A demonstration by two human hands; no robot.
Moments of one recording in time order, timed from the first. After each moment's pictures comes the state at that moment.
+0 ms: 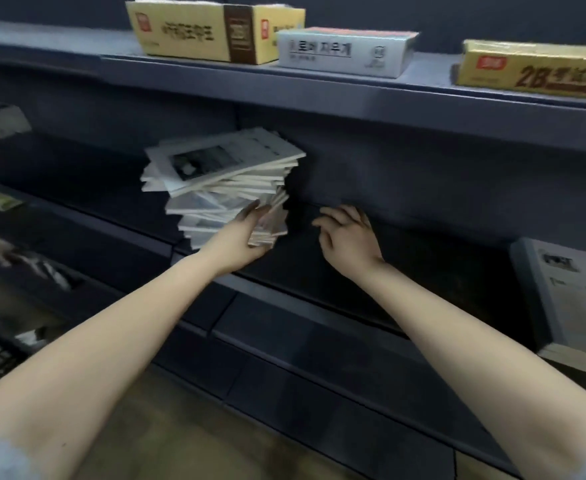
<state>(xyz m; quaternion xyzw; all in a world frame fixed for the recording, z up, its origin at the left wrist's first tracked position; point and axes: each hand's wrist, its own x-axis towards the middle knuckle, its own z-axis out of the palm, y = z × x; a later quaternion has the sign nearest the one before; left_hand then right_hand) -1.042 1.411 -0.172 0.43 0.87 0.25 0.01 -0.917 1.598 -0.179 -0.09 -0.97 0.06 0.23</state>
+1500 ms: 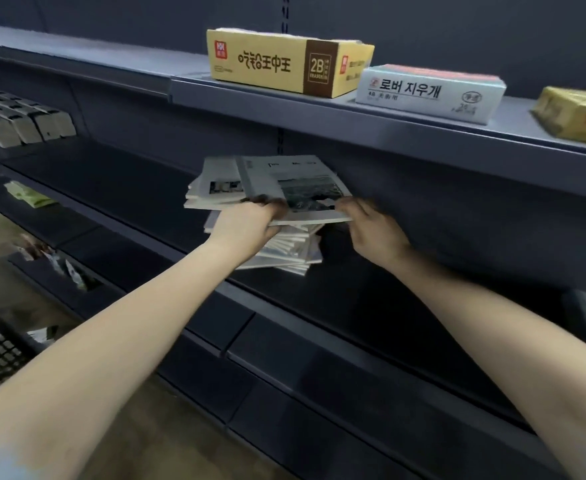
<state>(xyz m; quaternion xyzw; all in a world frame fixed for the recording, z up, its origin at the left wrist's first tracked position) -1.095 1.387 -0.130 0.40 0.89 0.08 -0.20 -1.000 1.619 -0.150 0.04 -0.96 0.04 0.29</state>
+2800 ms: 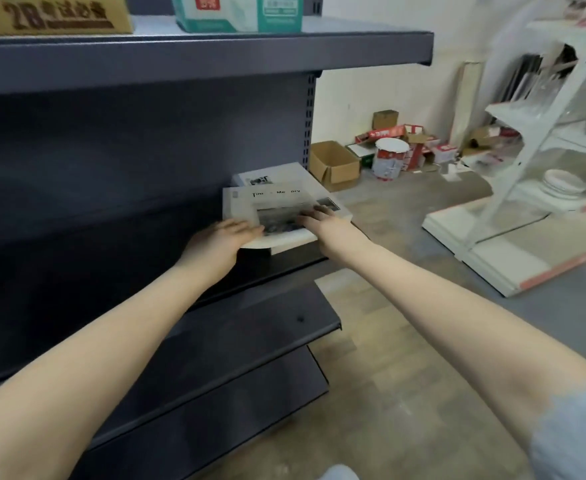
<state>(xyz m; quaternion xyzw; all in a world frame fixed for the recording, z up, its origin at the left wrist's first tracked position) -0.806 1.657 -0.210 0.76 0.62 0.17 -0.01 -0.578 1.737 -0.208 -0.40 -0.91 -0.01 0.09</state>
